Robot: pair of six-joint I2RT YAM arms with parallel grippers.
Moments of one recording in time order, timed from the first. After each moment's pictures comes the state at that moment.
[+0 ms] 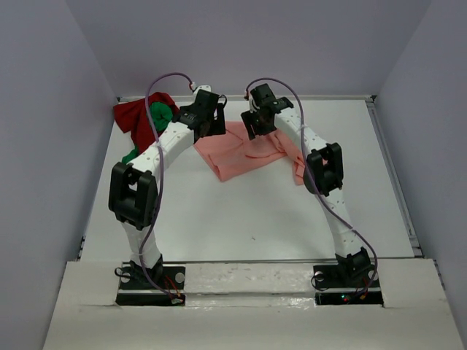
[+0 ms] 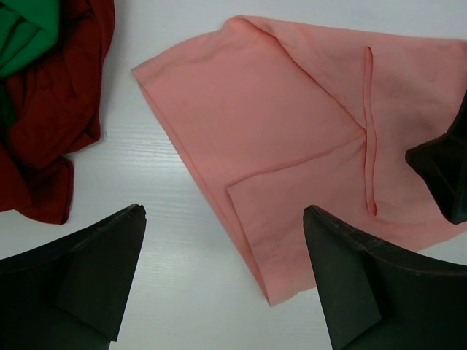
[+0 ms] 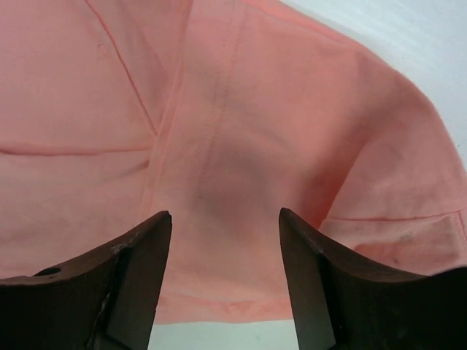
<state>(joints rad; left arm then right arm) -0.45 1.84 1.63 -0.57 -0.36 -0.39 0.46 2.53 2.46 -0.92 -0.02 0.03</state>
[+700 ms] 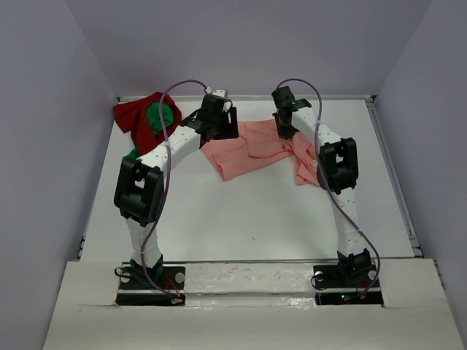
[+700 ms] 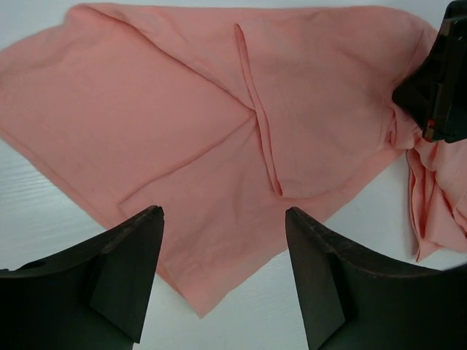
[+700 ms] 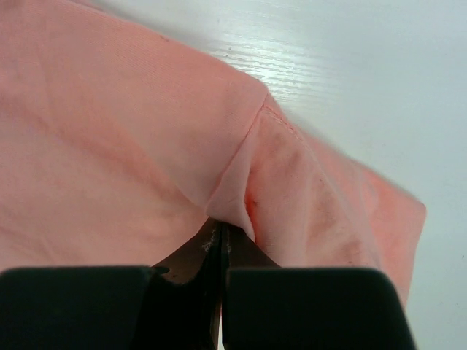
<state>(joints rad) -0.47 1.85 1.56 -0.37 -0.05 -0.41 0.33 2.43 2.21 -0.85 0.29 0.11</state>
